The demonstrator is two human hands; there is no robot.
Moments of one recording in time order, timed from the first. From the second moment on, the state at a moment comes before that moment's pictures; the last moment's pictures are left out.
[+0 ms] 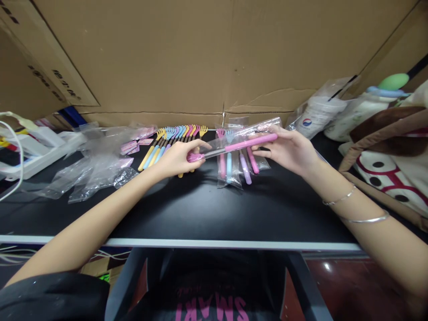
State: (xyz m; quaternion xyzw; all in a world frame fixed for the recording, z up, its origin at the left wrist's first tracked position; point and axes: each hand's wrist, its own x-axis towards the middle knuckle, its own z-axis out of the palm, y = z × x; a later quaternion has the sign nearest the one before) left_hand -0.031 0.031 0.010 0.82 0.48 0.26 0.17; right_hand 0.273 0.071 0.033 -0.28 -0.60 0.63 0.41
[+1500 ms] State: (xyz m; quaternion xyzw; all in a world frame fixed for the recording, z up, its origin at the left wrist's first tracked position) left_hand -0.025 0.021 0.024 0.85 0.47 0.24 0.03; right_hand 0.267 0.069 0.016 -0.26 -0.68 0.58 0.37
